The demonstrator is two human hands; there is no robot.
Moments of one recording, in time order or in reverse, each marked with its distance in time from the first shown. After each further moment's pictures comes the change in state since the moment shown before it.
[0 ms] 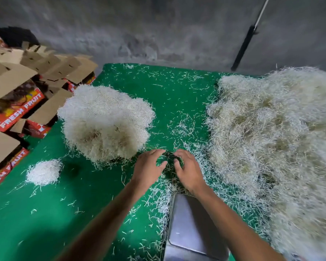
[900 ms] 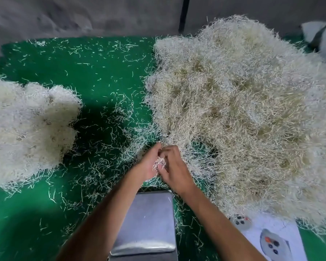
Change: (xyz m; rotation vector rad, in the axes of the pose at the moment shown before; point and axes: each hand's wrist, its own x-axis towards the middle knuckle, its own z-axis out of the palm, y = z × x) left_hand 0.064 0.148 0.171 -1.042 -0.692 -0.763; right_hand -0.056 0.153 -0.067 -0.046 0.210 -0.068
